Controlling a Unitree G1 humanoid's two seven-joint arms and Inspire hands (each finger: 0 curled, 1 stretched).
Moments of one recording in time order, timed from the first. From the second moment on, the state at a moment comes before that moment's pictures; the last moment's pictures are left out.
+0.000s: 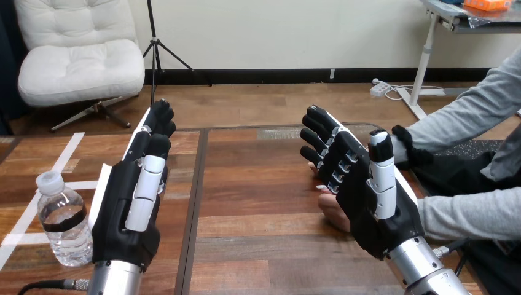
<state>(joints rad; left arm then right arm) 0.21 0.04 0.05 -0.17 -0.19 -0.26 -0.20 0.04 -0.11 0.02 -0.03 0.36 -0.11 0.44</state>
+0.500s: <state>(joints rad) 0.21 0.04 0.05 -0.17 -0.19 -0.26 -0.20 0.04 -0.11 0.02 -0.03 0.36 -0.10 0.44</state>
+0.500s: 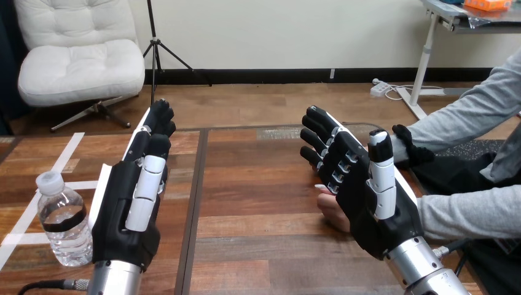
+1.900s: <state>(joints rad) 0.07 0.12 0.18 -0.16 -0.20 -0.29 -0.16 0.04 -0.11 0.02 -0.03 0.36 -0.09 0.44</state>
